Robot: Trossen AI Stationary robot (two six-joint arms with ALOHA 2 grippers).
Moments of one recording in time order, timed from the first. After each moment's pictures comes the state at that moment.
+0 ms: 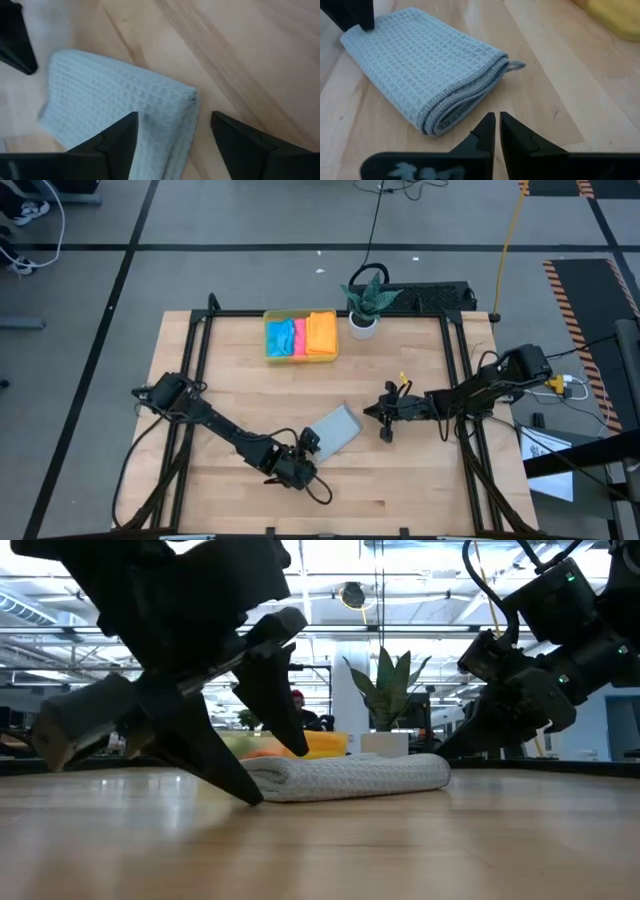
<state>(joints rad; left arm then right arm) -0.49 1.98 1.16 -0.23 -0.45 0.35 0.17 1.53 0.22 0.75 0.26 0.22</state>
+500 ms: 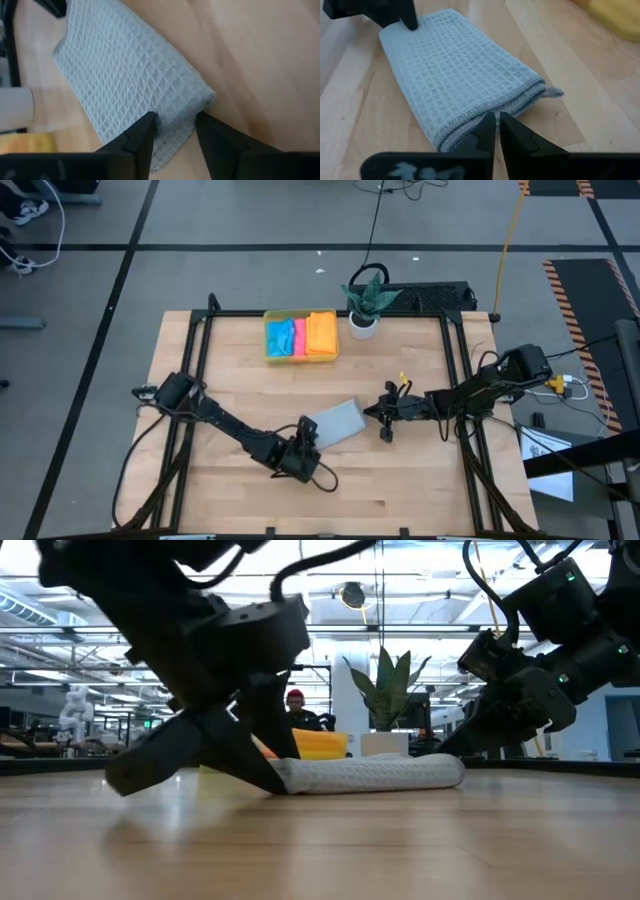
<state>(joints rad) -0.44 2.03 1.16 -0.30 -0.61 0.24 0.17 1.53 0.22 0.75 0.26 0.22</state>
